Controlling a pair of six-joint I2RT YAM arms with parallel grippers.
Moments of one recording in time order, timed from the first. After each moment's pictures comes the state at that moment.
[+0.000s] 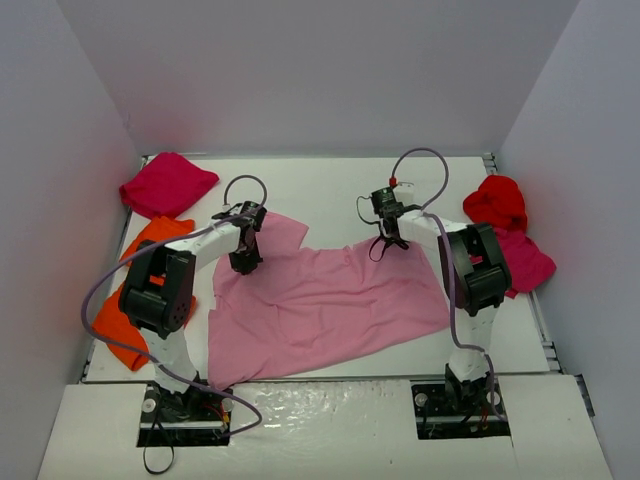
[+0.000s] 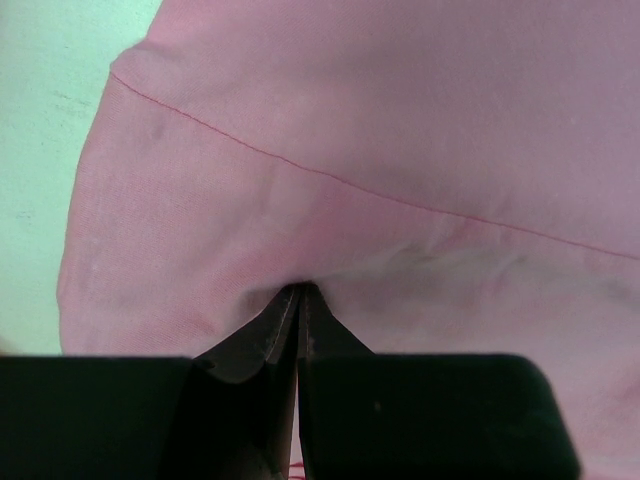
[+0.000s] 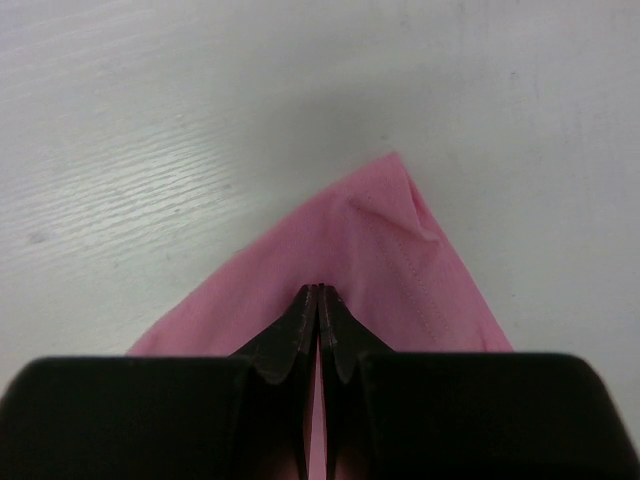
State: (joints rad) left arm -0.36 1.84 1.21 -0.66 -0.24 -0.60; right arm 0.35 1.98 1.25 -0.31 0.49 0.45
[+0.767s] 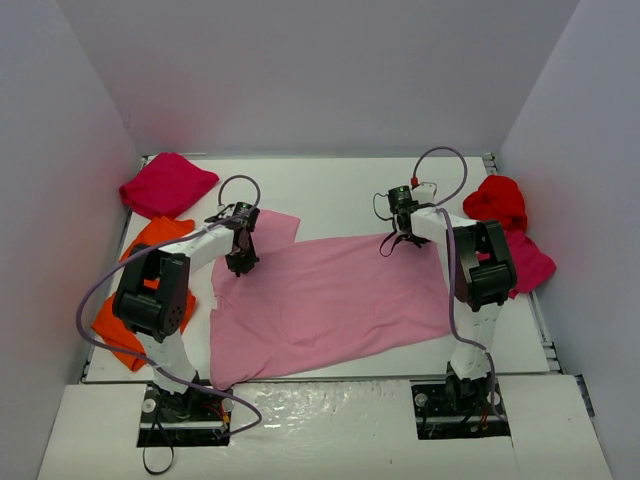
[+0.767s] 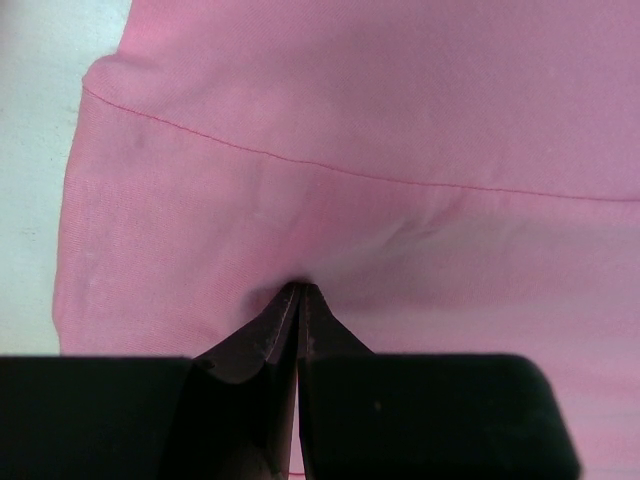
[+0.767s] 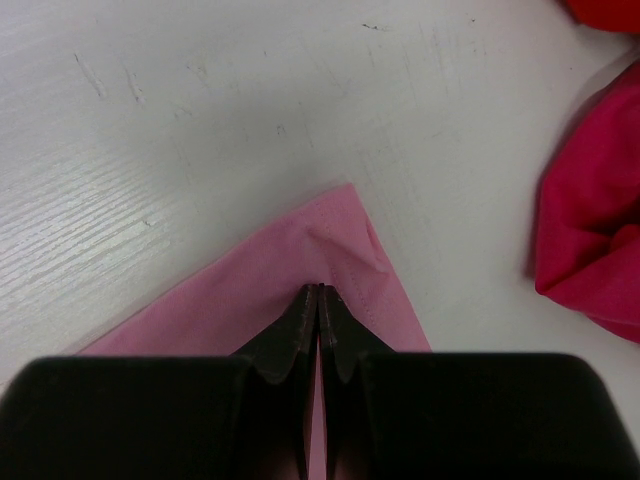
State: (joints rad) left arm -0.33 1.80 1.15 -0.59 -0.19 -0.58; right arm 0.24 2.01 1.25 -0.34 0.66 0.42
